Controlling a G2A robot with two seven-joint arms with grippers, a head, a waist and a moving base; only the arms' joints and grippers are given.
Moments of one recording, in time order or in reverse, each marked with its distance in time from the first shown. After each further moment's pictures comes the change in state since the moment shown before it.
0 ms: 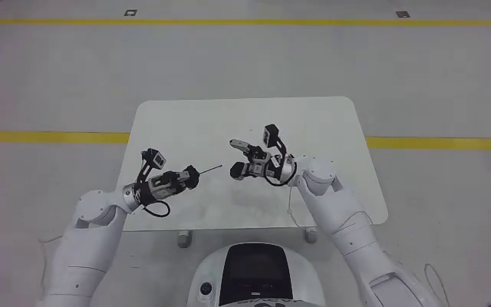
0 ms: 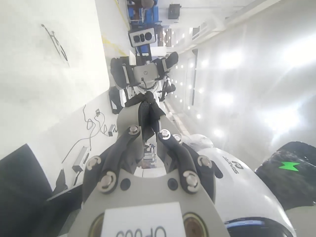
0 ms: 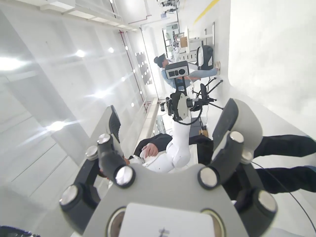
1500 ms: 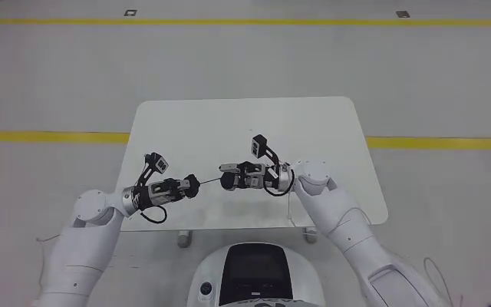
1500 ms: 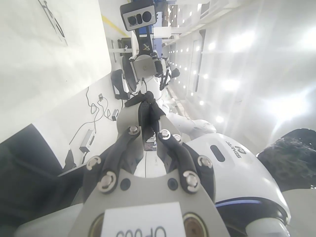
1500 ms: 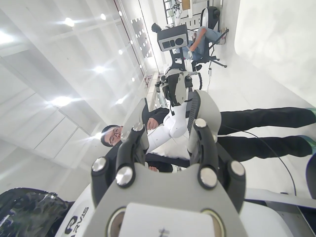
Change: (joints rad) left arm 0.005 0.019 0.007 0.008 0.026 -0.017 -0.074; right arm 0.030 0.024 -0.093 0.085 0.063 -0.058 0.173
